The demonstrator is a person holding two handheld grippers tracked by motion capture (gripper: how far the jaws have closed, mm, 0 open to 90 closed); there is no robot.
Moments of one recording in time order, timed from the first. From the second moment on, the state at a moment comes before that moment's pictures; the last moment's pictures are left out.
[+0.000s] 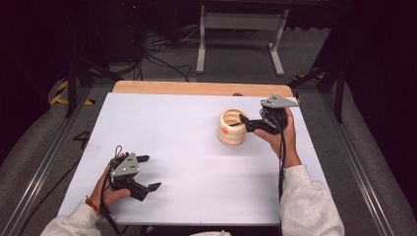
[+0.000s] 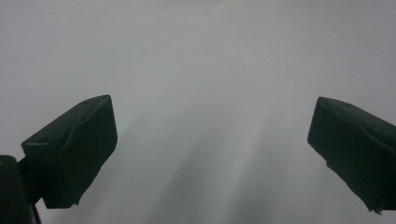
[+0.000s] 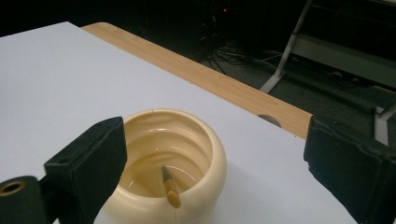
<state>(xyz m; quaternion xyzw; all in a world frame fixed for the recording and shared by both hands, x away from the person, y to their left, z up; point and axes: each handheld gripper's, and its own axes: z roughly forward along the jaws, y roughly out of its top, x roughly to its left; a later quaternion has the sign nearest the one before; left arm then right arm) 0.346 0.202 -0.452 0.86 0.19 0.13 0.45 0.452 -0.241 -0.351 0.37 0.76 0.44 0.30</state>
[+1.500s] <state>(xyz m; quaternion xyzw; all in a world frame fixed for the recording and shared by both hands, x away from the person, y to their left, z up) 0.346 0.202 -0.451 0.86 0.19 0.14 0.44 0.407 -0.259 -0.343 0.34 0.77 0.43 0.32</state>
